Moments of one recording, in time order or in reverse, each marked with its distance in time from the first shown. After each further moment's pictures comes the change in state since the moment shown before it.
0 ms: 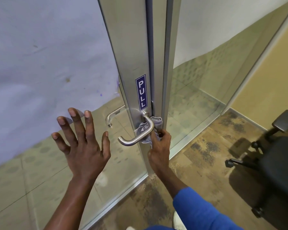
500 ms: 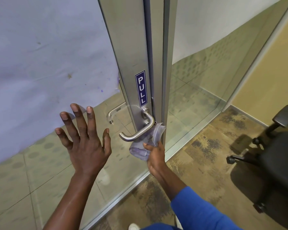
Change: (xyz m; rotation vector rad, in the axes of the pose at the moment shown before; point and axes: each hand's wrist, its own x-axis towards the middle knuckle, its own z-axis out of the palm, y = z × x) left_hand 0.002 0.001 -0.012 -0.029 -0.049 0.014; right_hand -0.010 -0.038 -0.014 1.380 -0.289 1.028
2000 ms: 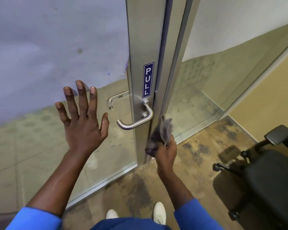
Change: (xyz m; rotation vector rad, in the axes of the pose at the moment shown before) left_hand -0.003 -0.002 0.010 0.063 0.014 -0.013; right_hand -0.034 -0.041 -0.034 -0.745 0.358 -0.459
